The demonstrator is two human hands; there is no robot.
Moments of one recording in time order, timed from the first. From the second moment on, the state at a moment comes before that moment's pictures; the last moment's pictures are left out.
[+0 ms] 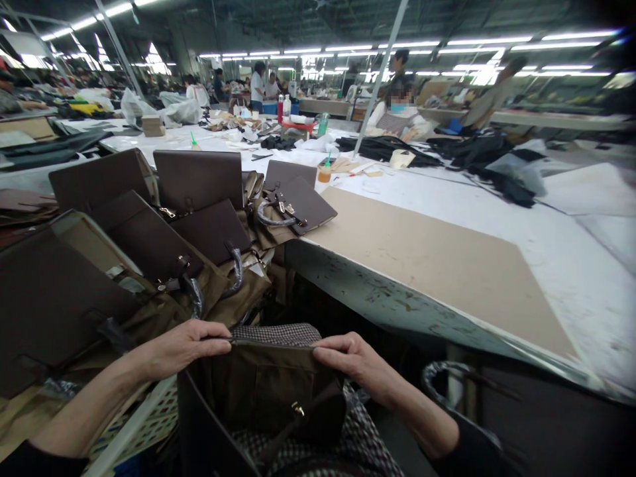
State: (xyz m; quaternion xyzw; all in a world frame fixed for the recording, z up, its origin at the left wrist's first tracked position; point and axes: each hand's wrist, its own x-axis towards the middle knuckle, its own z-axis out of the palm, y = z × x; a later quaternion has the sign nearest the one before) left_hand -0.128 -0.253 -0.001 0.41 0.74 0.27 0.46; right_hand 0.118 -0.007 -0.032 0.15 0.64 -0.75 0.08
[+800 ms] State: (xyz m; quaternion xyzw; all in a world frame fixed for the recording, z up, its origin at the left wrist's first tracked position) left_hand -0.050 -0.165 0.025 0.57 0.72 0.24 0.33; right_hand 0.121 -0.021 -0.047 0.18 0.67 -0.71 0.00
